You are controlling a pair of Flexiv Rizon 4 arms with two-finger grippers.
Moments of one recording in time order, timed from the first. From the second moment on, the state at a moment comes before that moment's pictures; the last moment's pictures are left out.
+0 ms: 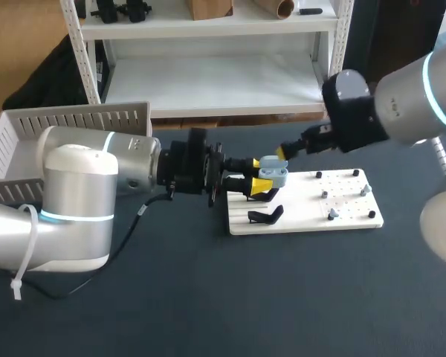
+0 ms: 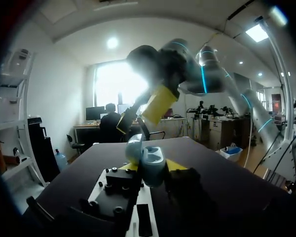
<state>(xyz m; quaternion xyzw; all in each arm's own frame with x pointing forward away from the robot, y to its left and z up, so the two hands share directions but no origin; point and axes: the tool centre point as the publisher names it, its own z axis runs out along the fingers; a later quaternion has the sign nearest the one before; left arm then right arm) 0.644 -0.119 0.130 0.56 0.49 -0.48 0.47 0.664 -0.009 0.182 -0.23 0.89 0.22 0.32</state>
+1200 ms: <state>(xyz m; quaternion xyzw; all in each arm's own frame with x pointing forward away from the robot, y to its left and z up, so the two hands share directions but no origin) 0.644 -0.119 0.130 0.56 0.49 -0.48 0.47 0.695 -0.170 0.101 -0.19 0.95 -0.09 0.21</state>
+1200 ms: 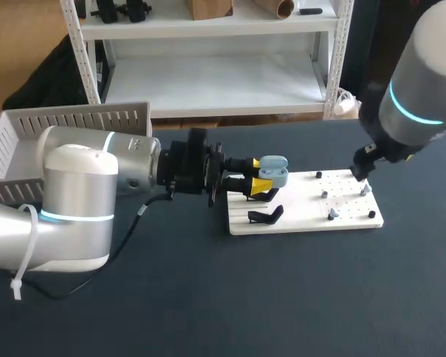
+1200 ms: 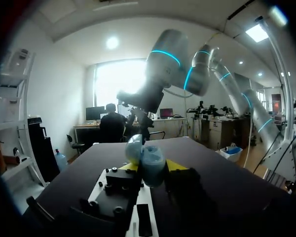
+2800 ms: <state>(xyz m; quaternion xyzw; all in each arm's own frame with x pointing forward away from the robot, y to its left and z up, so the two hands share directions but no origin) 0.644 -0.119 0.130 0.56 0.49 -0.48 0.47 0.696 -0.158 0.042 -0.22 0.96 -0.07 0.15</state>
